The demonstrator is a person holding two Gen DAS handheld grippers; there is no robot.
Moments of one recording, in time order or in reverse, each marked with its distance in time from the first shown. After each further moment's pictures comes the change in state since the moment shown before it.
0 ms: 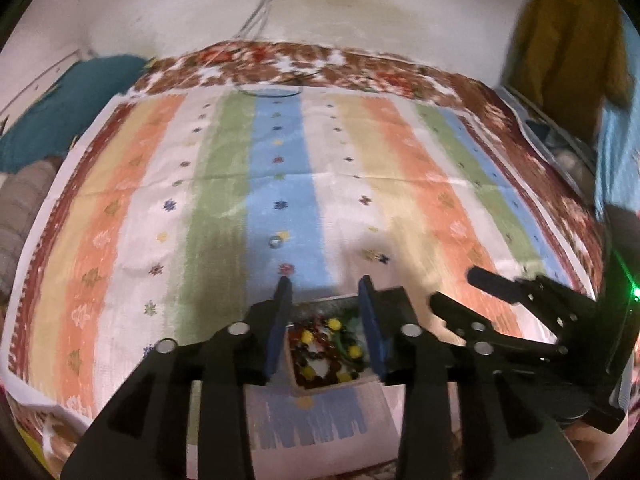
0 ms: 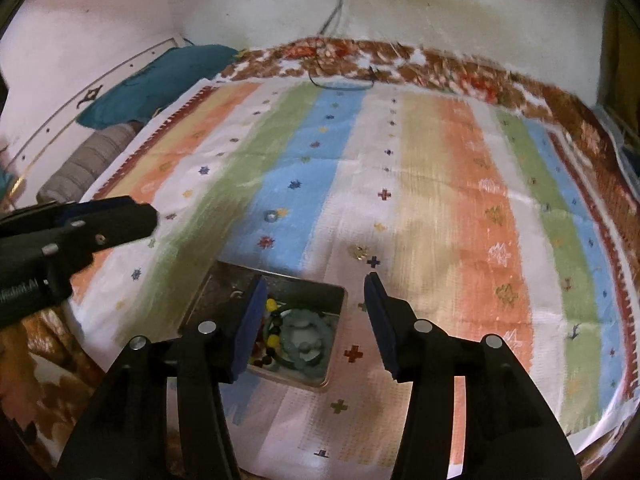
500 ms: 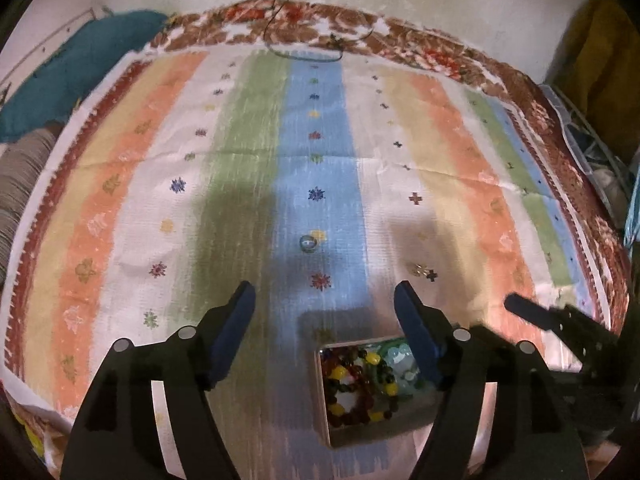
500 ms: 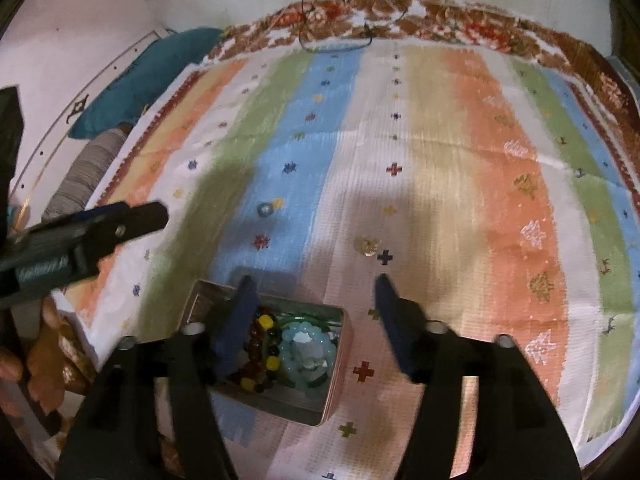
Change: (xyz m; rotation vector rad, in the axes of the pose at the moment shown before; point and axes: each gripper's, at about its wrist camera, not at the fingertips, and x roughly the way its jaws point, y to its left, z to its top) left arm 0.071 0.034 0.037 -0.098 0.138 0.051; right arm 0.053 -0.018 0.024 0.073 0.144 0.081
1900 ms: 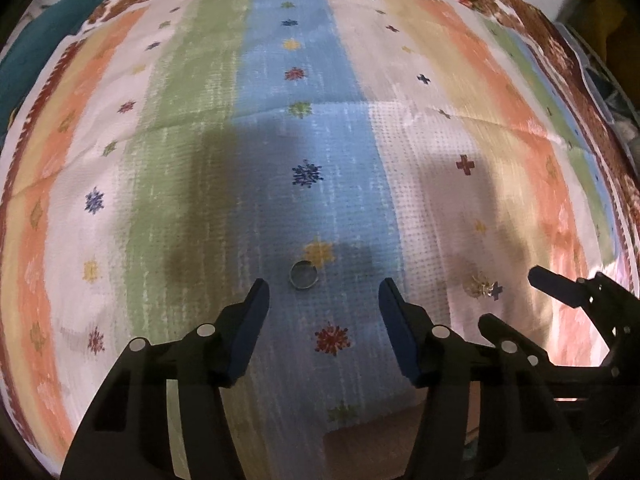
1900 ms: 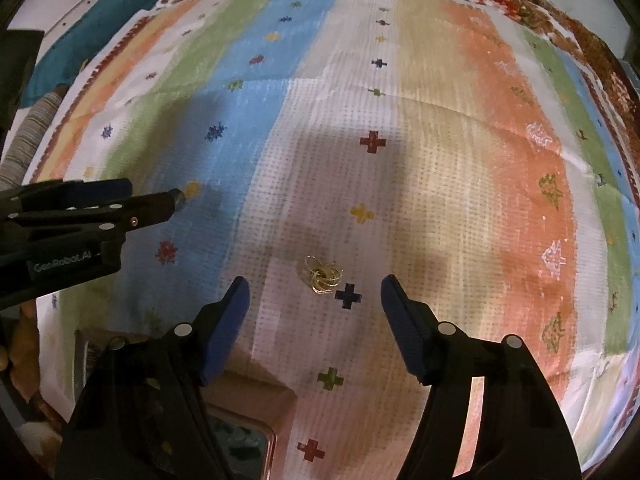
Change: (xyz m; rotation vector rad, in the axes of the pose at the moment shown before) left arm 0.130 -0.006 0.036 0.142 0.217 0.006; right arm 0.102 -0.025 0.037 -0.033 0.181 -0.149
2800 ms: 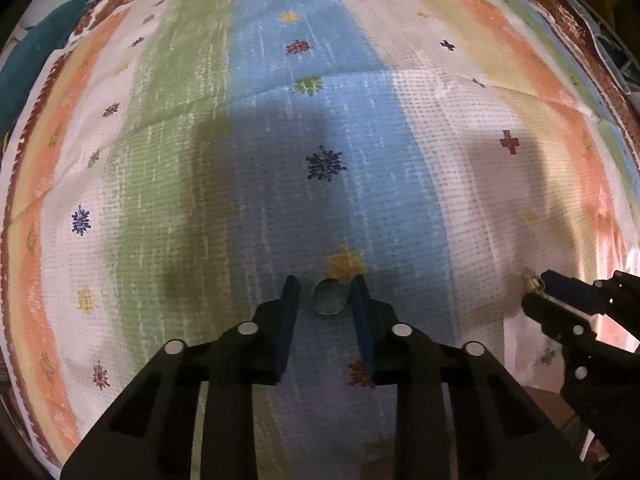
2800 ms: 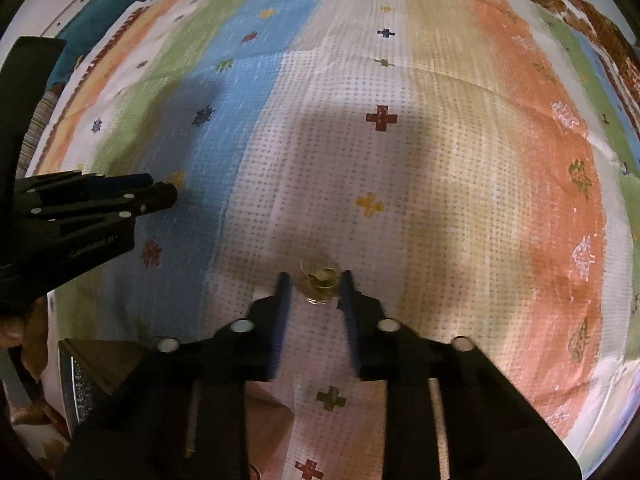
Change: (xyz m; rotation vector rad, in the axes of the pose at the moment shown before) left arm 0.038 0.004 0.014 0.057 0.053 0.088; right arm 0.027 -0.007 0.007 0.035 0.058 0.072
